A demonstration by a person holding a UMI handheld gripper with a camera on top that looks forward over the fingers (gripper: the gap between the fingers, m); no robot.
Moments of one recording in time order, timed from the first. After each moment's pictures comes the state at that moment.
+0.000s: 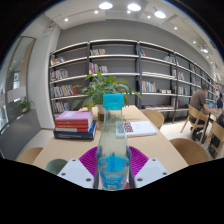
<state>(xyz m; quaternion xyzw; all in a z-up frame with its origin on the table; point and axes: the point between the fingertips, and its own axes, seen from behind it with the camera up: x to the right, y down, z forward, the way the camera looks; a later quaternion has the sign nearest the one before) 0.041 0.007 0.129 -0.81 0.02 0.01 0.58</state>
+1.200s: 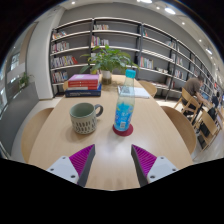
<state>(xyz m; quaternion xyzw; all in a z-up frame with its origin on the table) -0.004 -0.205 0.076 -0.89 0.01 -0.04 0.45</state>
